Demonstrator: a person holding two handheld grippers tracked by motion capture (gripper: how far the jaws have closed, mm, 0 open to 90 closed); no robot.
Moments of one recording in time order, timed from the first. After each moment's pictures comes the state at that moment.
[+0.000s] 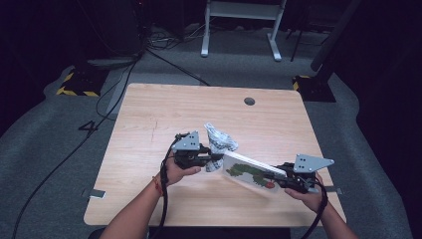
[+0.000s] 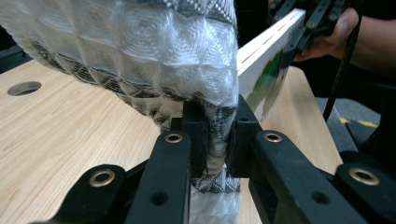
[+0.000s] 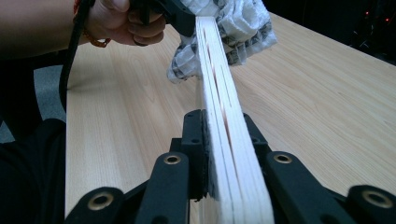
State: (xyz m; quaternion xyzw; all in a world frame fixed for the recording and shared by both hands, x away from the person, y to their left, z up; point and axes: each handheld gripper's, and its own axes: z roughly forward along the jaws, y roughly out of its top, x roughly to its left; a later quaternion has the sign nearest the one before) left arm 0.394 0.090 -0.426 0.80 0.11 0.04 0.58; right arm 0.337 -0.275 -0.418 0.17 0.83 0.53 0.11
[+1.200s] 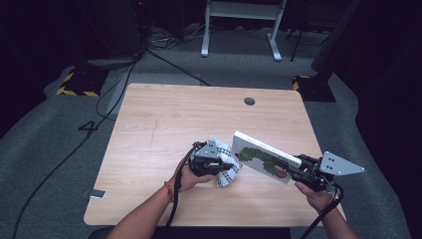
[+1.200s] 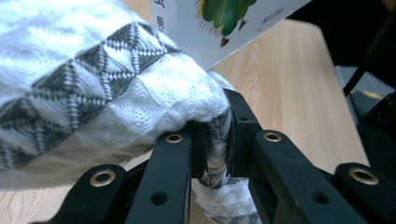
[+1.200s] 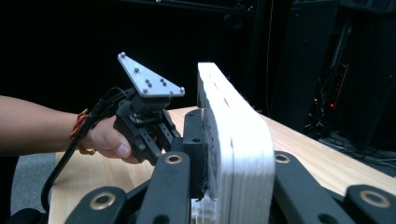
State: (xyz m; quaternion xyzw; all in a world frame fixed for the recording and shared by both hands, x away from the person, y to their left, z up) left arm 0.389 0.048 -0.451 0.85 0.13 0.02 0.51; right arm 0.321 -0.292 -0.382 0.16 0.72 0.65 0.19
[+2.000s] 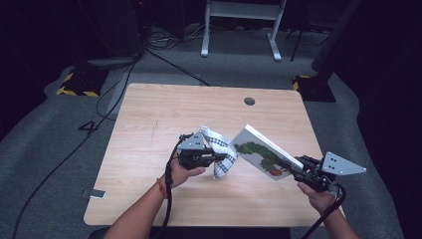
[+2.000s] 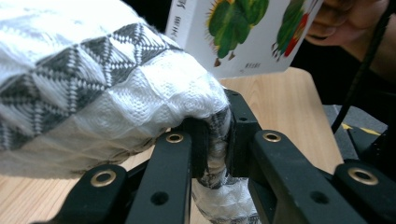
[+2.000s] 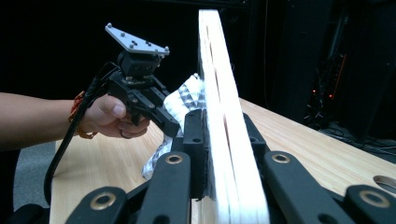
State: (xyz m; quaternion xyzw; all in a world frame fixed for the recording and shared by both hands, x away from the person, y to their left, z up) left arm 0.395 0.076 -0.432 0.81 0.15 0.04 0.56; right arm 0.322 -0.302 -0.387 0.18 0.72 0.65 0.19
